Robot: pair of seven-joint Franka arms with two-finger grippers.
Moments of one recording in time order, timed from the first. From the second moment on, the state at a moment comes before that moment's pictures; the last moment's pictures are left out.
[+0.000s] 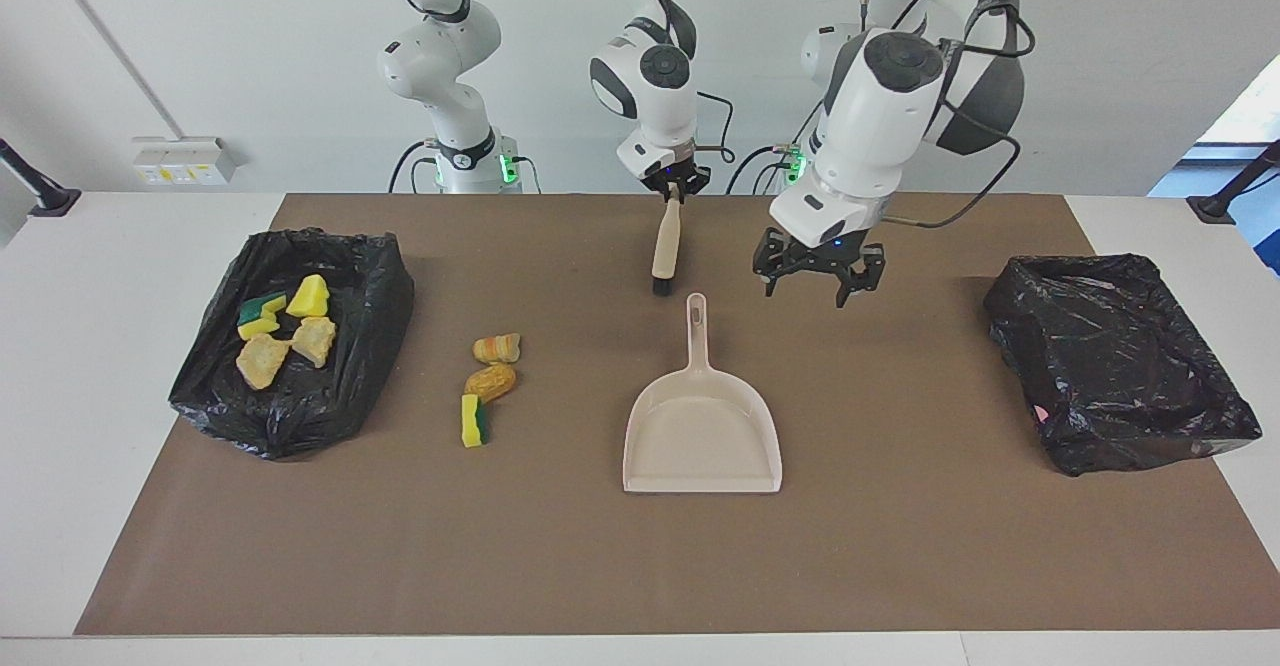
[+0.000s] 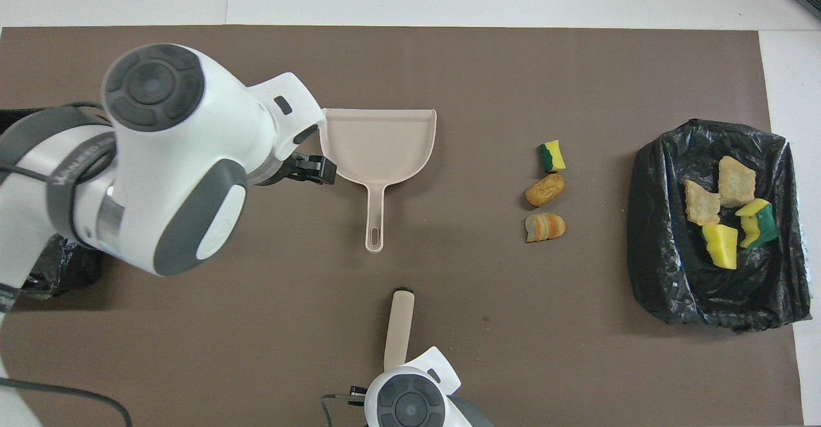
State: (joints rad) left arm -0.12 0.22 -0.41 -1.65 0.11 1.89 -0.31; right arm 0.85 -0.02 0.11 -2.32 0.33 2.21 0.94
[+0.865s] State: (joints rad) left arm -0.17 0.44 -0.50 -1.73 0.26 2.14 -0.62; right arm 0.39 -0.23 0.09 -2.28 -0.01 1.75 0.46
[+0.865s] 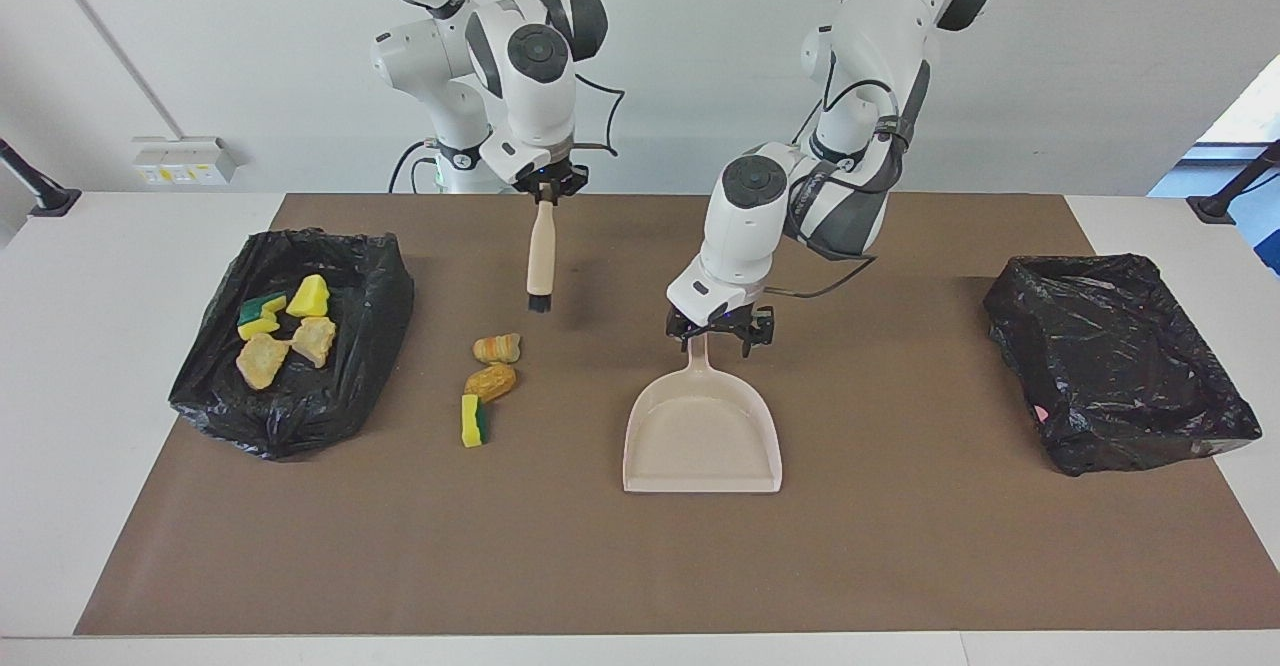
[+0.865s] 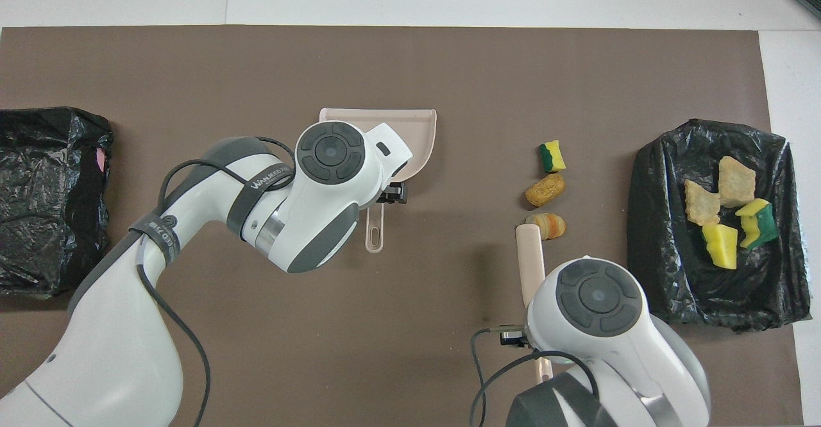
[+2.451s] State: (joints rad) left arm -0.14 0.39 -0.52 -1.70 0.38 1.95 -0.04; right arm 0.17 0.13 0.10 -2.04 -0.09 1.82 0.06
